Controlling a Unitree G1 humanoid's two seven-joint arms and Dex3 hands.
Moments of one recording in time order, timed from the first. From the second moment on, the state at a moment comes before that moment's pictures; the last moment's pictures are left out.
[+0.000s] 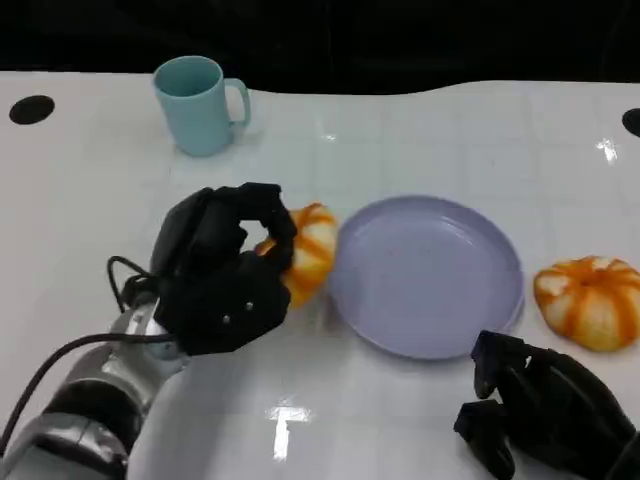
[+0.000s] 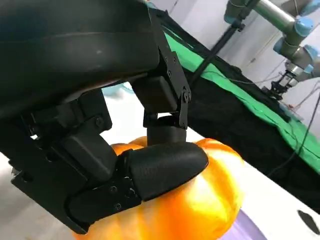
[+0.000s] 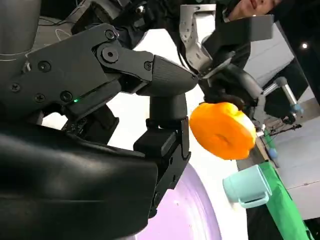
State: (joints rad) left arm -0.74 0.09 -0.28 1.19 0.43 -0.68 0.38; right arm -0.11 -0.08 -0.09 0.47 0.42 0.02 0.92
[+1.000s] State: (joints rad) left arm -0.92 -0.10 -0.43 1.28 0.61 -0.57 0.48; right arm -0.11 -0.09 -0.08 0.49 0.40 -0.02 0.93
